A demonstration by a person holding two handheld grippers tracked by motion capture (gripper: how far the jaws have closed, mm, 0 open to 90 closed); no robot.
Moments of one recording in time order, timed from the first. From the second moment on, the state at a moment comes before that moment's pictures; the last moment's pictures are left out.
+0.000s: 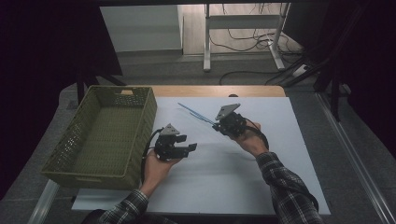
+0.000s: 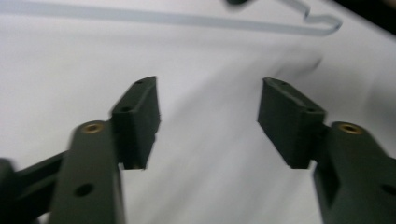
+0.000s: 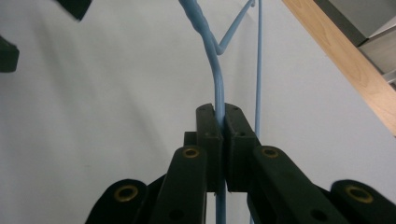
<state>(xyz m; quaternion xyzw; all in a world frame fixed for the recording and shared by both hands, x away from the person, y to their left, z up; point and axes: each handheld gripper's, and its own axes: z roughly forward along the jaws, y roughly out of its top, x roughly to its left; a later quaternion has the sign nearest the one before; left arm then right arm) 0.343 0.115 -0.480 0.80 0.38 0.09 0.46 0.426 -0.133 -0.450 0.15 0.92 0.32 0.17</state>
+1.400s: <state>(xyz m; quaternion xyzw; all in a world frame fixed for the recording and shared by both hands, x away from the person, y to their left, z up) 0.351 0.069 -0.408 0.83 0.31 0.11 0.45 0.362 -0.138 -0.423 0.19 0.91 0.33 0.16</state>
